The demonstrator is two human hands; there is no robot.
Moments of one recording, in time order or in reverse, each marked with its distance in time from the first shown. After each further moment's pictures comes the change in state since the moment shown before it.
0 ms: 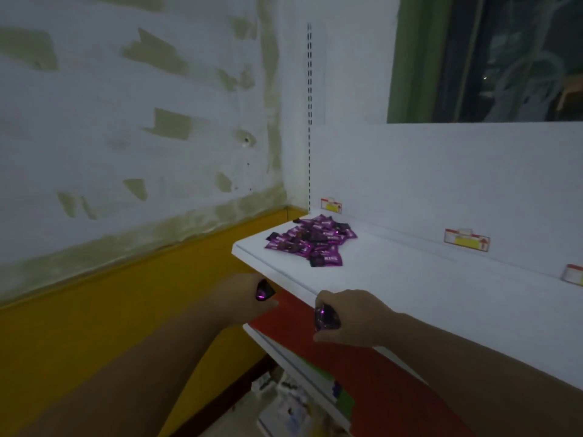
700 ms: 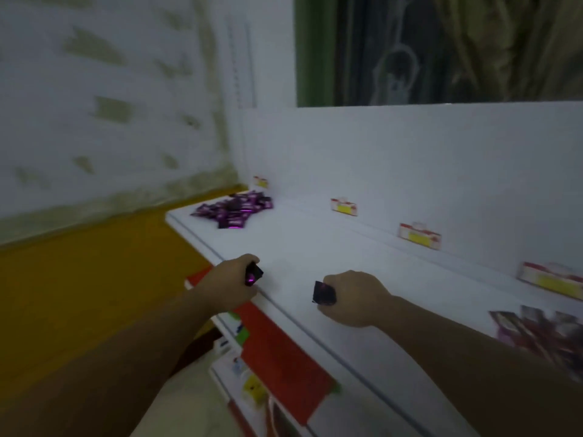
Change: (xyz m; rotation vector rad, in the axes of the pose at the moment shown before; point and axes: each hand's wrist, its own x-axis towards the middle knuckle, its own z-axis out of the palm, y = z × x) left_hand -0.058 0.287 0.075 -0.107 0.006 -0.118; right_hand -0.267 0.137 -0.068 -0.007 -0.037 0.175
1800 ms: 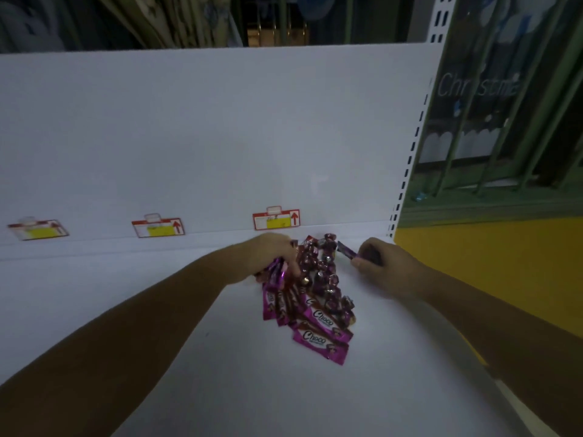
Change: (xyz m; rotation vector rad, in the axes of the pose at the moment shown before) left_hand 0.085 0.384 0.152 -0.538 -0.973 0.608; right_hand -0.323 0.197 -0.049 0.366 0.403 1.020
